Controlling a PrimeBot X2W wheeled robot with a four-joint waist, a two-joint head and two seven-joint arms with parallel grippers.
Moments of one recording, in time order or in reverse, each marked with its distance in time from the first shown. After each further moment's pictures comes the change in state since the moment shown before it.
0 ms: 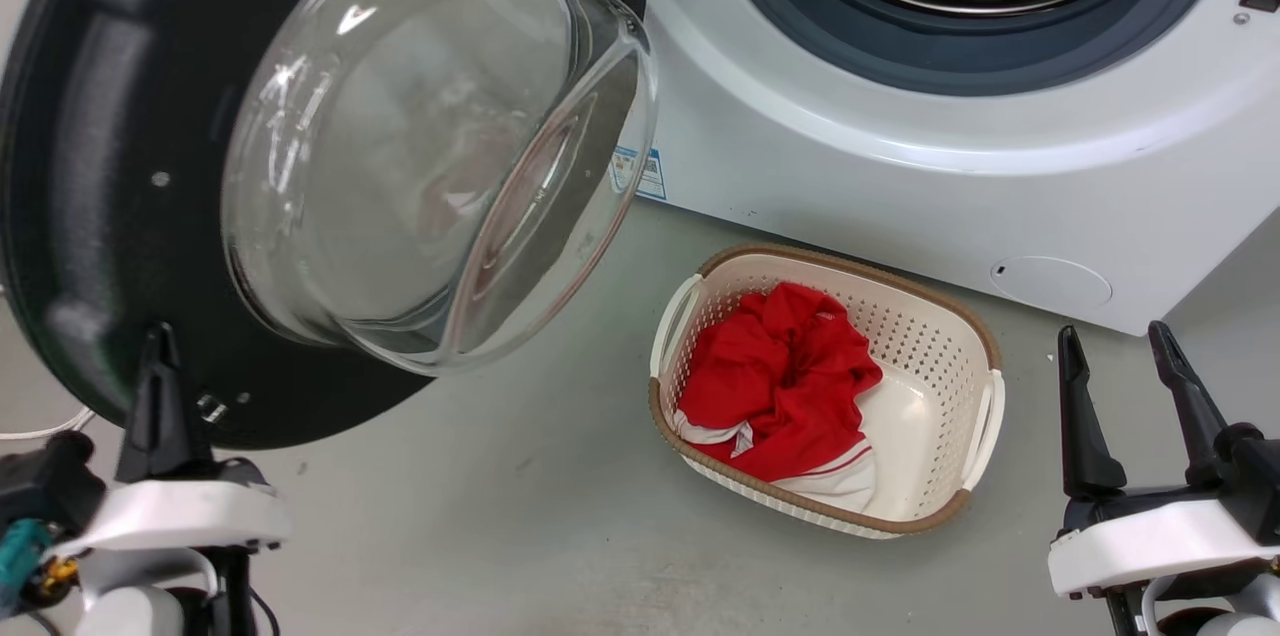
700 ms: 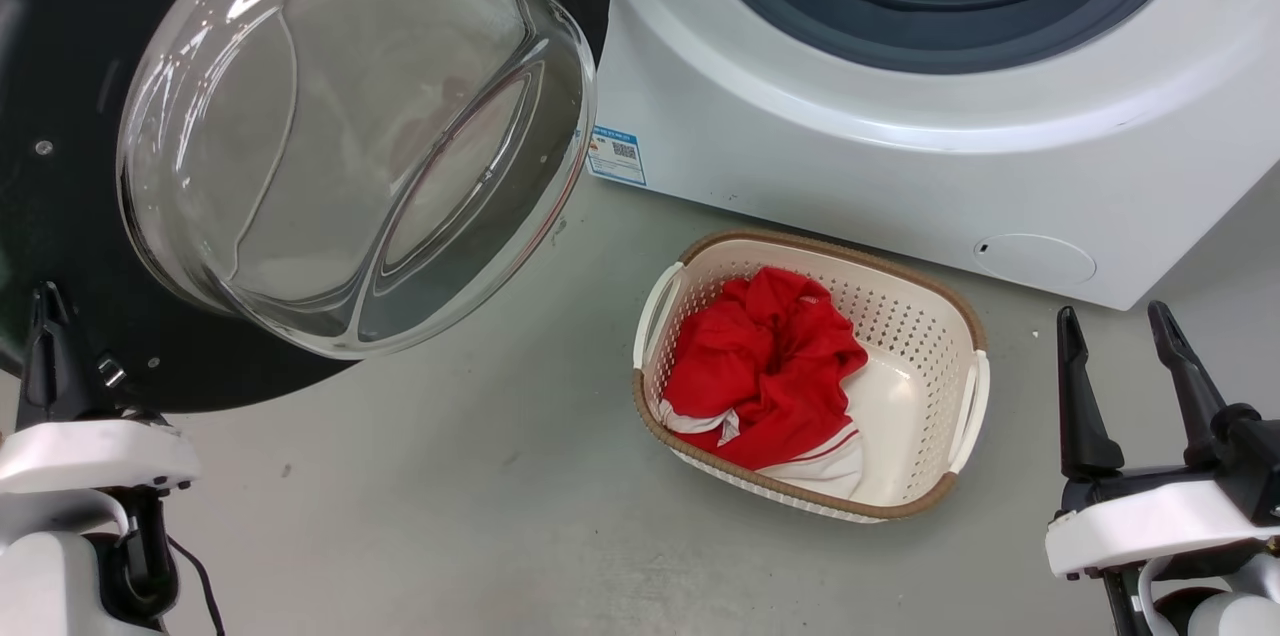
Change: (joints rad) left arm -0.190 0.013 0.207 0.241 0.052 -0.116 -0.003; right arm -0.038 0.000 0.001 0.014 -0.015 0.000 -0.001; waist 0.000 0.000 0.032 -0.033
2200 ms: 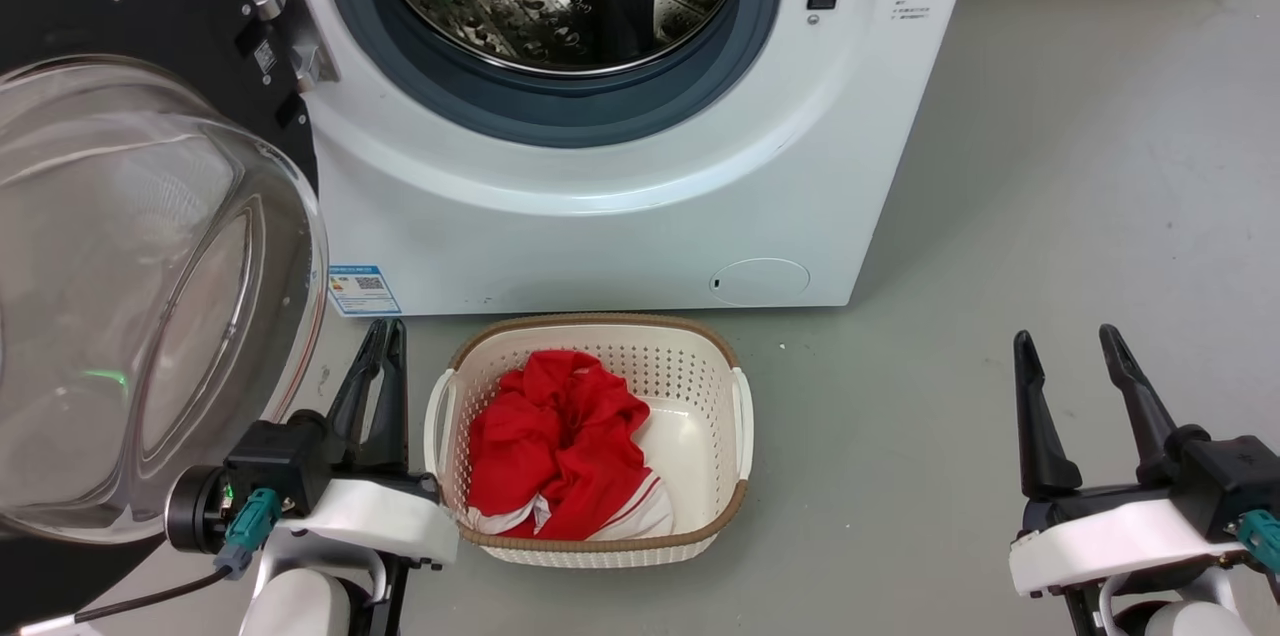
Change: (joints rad) left arm 0.112 -0.171 -0.287 -0.114 0.252 -0.085 0.003; right arm -0.003 0.000 0.047 0.105 0.029 0.000 -0.087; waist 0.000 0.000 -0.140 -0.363
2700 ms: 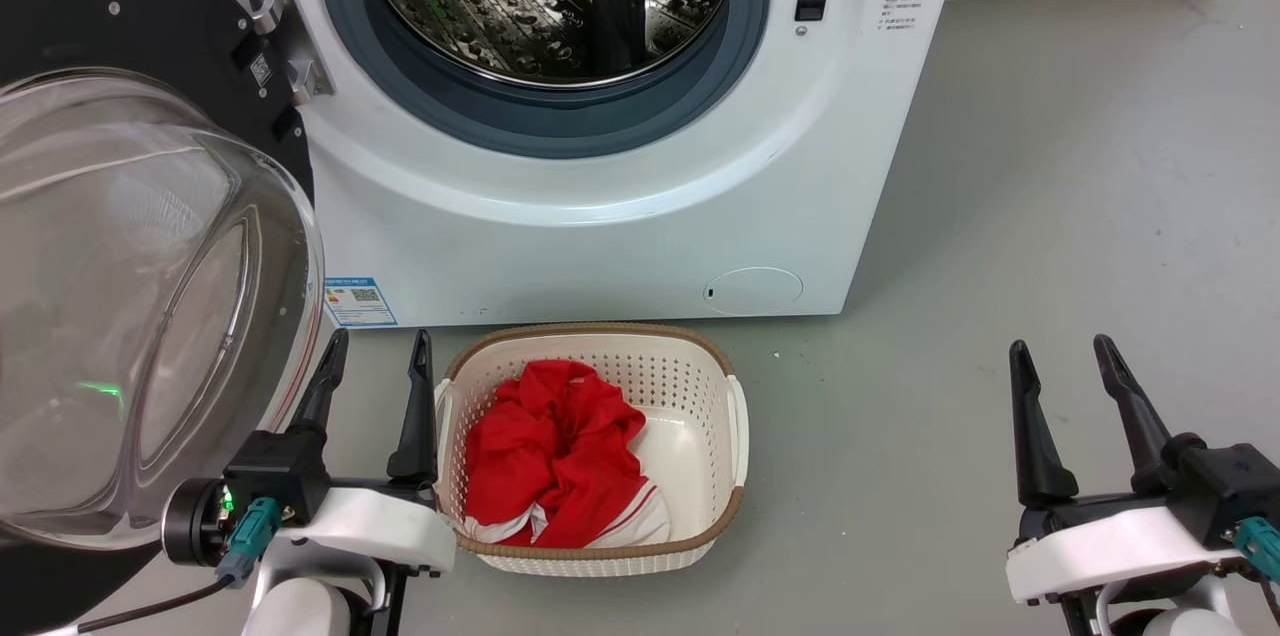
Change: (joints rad) left arm 0.015 -0.002 0.003 0.004 0.007 0.024 -0.003; right arm 0.010 0.000 0.008 0.011 0.019 0.000 -0.006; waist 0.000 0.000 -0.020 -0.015
